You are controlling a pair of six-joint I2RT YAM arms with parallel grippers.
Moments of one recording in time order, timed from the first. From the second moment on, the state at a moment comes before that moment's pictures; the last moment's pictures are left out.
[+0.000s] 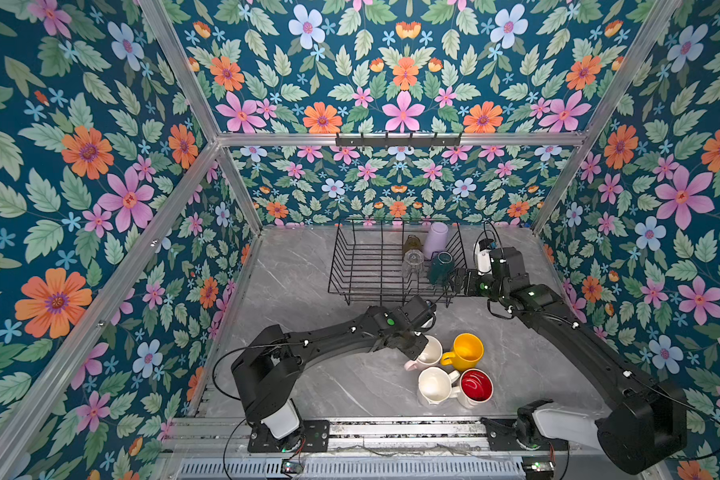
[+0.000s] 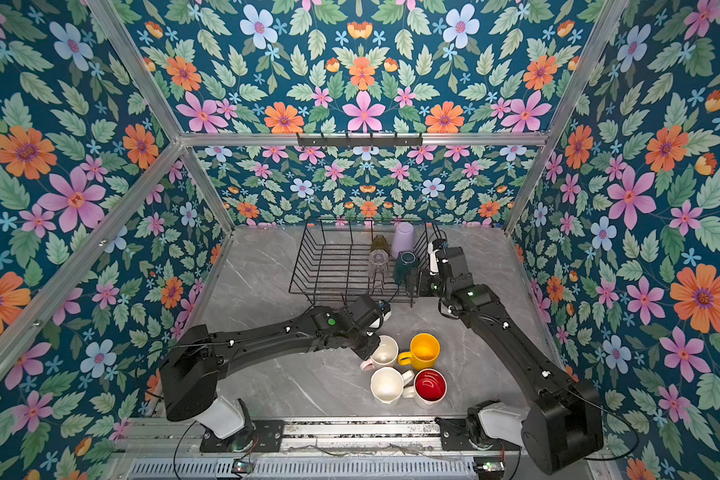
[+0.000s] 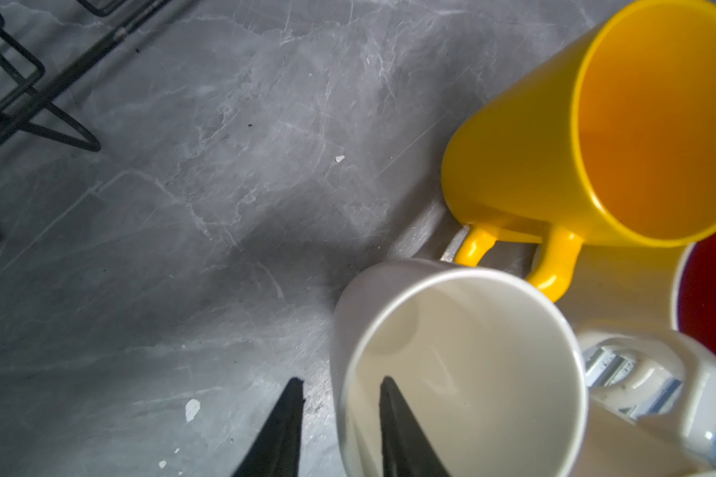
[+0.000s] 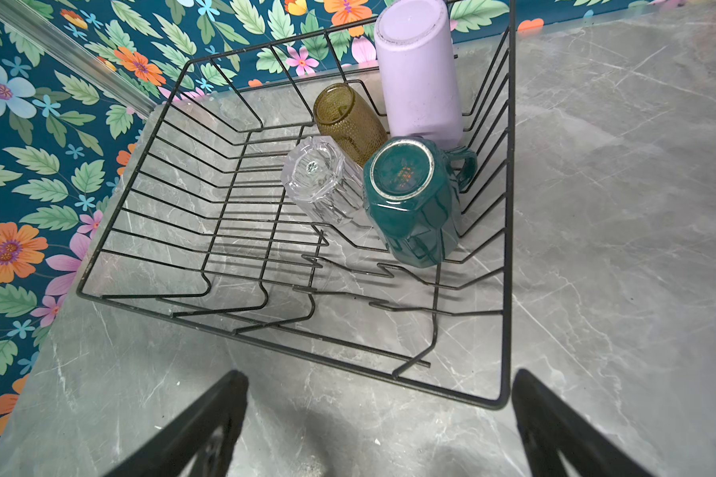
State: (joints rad) left arm -1.08 1.65 1.17 -0.60 0.00 -0.26; right arm 0.33 1.24 1.02 -0.43 -0.10 0.36
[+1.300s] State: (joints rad) left arm -0.75 1.06 0.85 -0.51 -0.11 -0.32; right arm 0.32 1.27 1.03 -0.38 -0.18 0.37
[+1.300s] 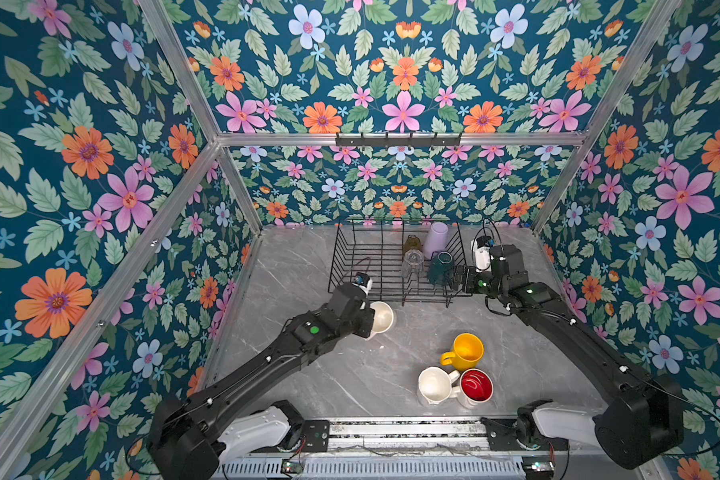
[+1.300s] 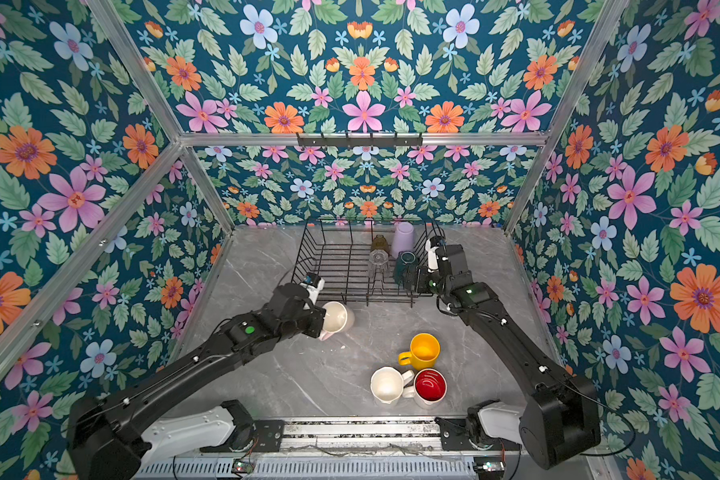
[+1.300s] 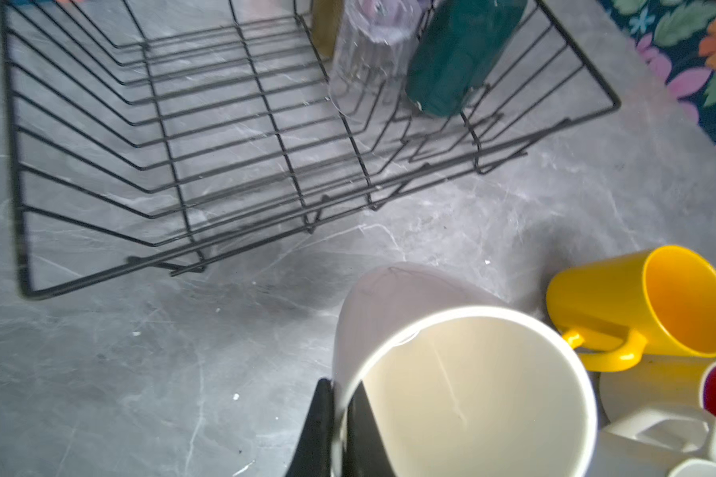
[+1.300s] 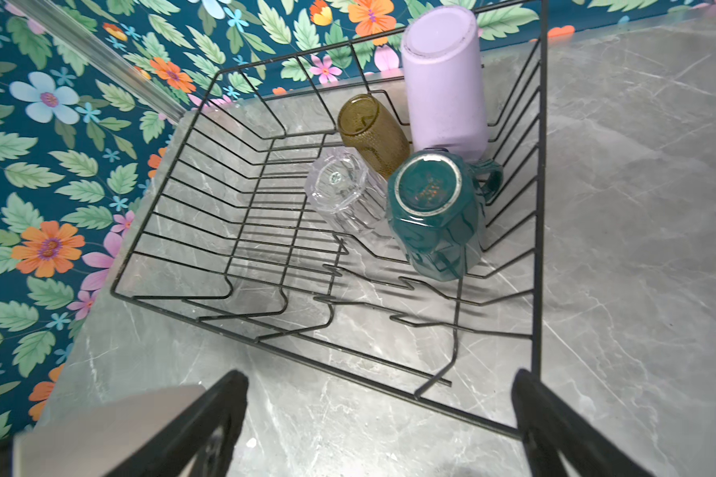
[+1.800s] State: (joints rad) left arm -0.35 0.93 0.67 -0.11 0.44 -0.46; right arm 0.32 1.24 1.01 -0.22 -0.52 0.40
